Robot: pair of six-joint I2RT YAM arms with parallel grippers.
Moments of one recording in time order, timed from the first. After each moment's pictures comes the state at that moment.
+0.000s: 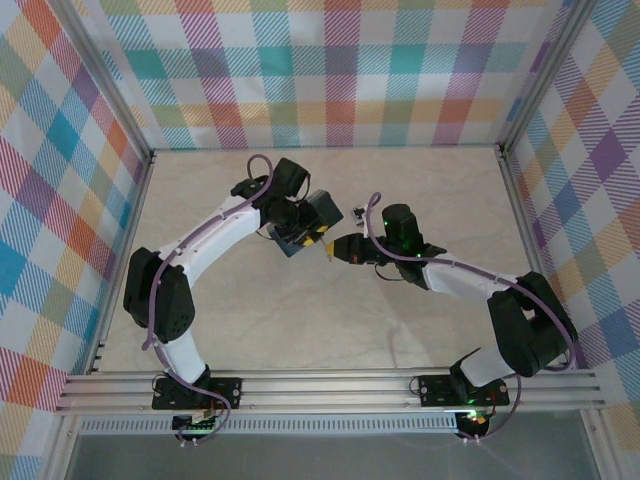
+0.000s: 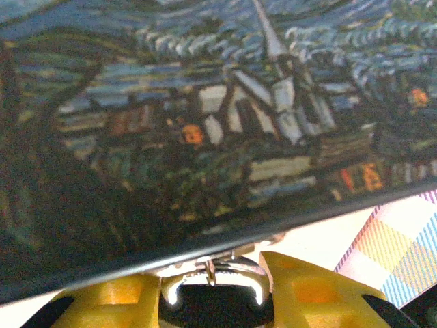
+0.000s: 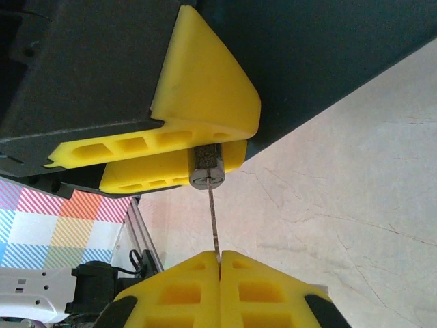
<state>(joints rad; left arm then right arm) -0.57 1.75 1.54 -0.86 0.30 -1.17 0.55 1.47 0.77 0.24 -0.69 0.72</state>
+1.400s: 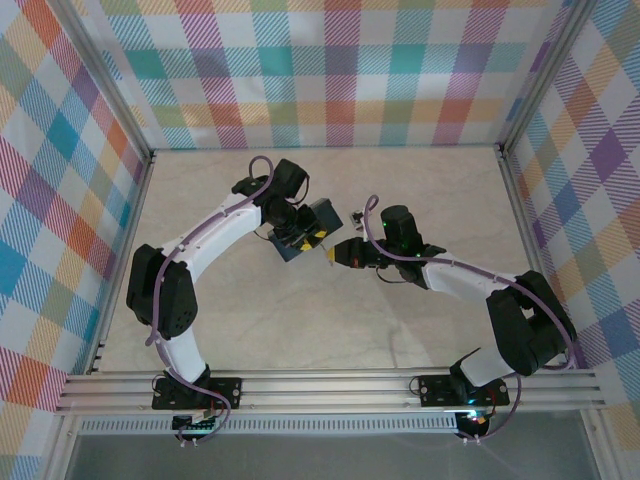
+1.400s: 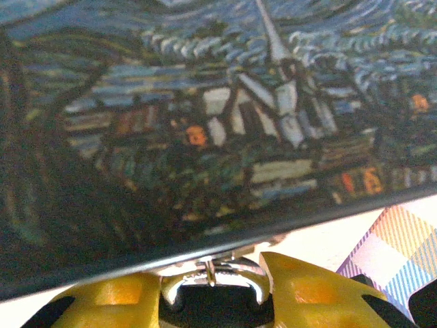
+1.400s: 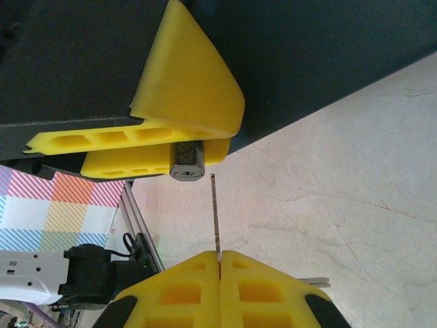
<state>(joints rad) -0.55 1.77 1.56 -0.92 0.35 -1.12 0.56 1.48 0.77 0.18 -0.72 0.67</state>
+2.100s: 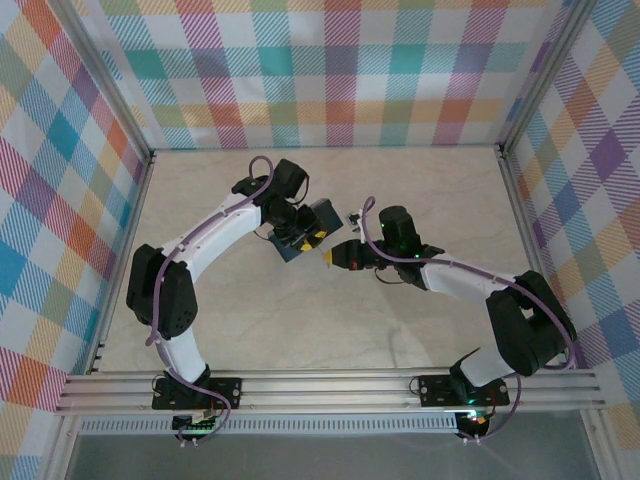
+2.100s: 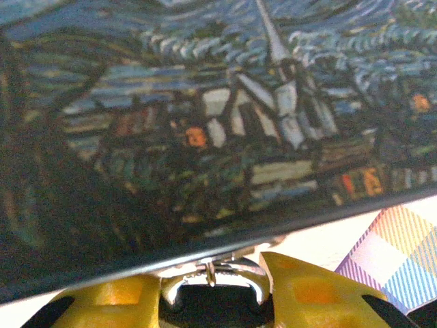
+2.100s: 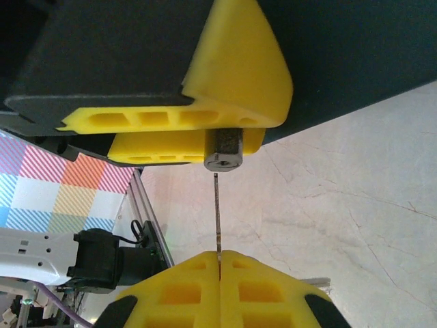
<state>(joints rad) -0.54 1.77 1.56 -0.93 0.36 -1.12 0.58 1.48 0.78 0.19 -0.76 0.65</state>
